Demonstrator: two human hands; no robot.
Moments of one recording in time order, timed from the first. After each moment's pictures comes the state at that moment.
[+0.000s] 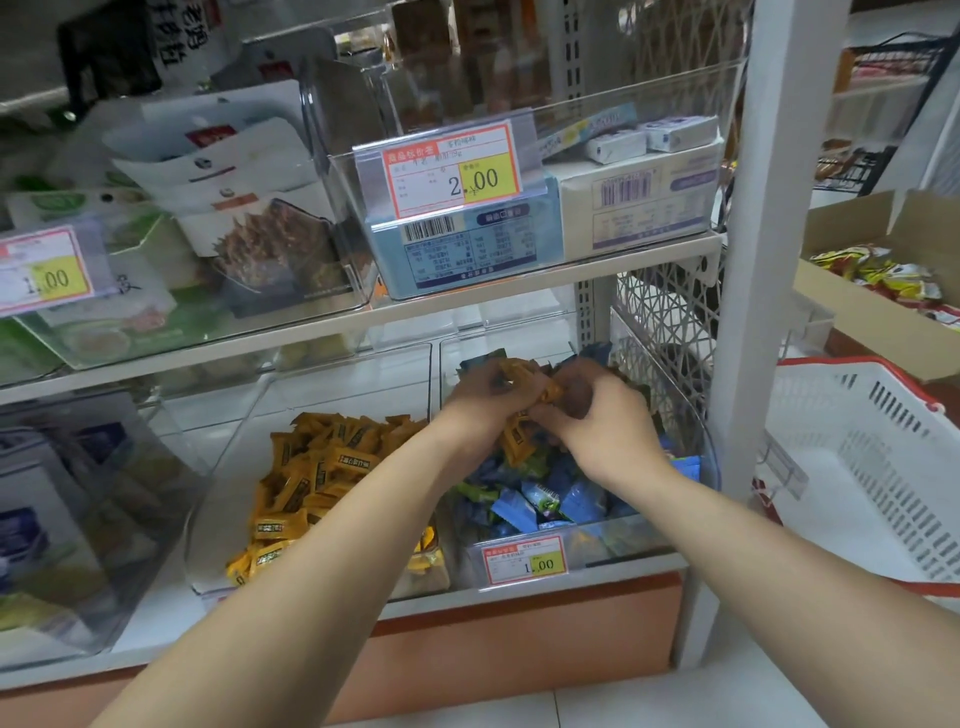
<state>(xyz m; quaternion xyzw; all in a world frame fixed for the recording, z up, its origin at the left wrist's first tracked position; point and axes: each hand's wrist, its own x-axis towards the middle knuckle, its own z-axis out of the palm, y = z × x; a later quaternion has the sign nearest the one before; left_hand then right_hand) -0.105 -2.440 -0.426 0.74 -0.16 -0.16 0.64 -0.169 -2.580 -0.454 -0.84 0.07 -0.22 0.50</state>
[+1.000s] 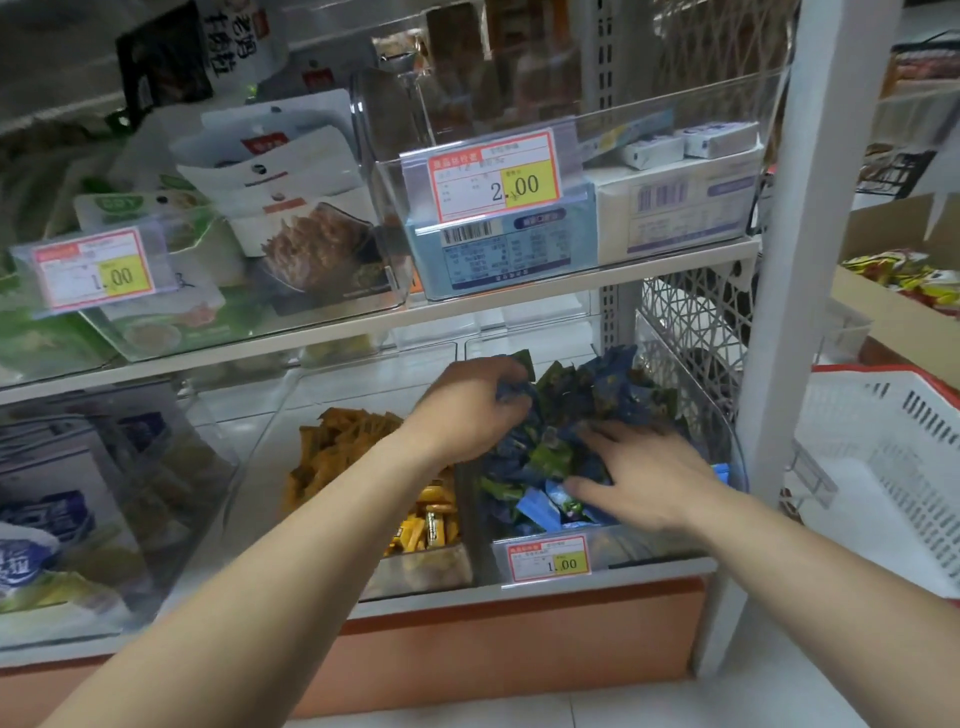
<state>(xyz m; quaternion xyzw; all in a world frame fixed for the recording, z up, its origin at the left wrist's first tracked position) -0.093 -2.399 -0.403 0.93 -0.31 0.04 0.21 -0.179 -2.600 -0.476 -1.00 -0.03 0.01 0.07</state>
